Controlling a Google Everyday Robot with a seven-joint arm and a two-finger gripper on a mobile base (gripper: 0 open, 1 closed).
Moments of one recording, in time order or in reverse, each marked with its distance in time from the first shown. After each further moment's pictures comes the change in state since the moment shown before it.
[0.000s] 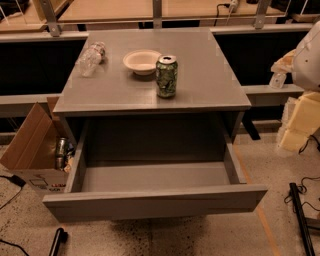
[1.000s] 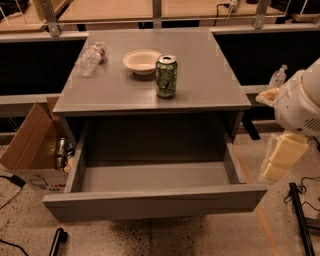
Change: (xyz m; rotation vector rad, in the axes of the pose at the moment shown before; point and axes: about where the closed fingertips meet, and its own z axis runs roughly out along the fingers) arm 0.005 0.022 0.063 -0.014 -0.066 -0.033
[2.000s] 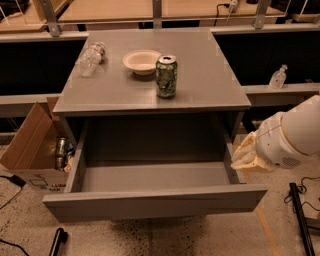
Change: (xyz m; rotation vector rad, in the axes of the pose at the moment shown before) arm 0.002 0.028 0.074 -0.016 -0.137 -0.051
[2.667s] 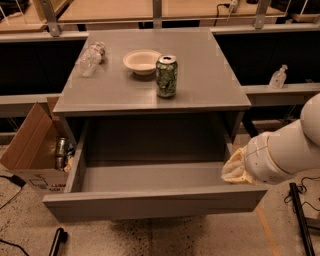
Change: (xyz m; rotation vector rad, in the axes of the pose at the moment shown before) arm 0.005 0.016 0.045 -0.001 -0.040 -0.064
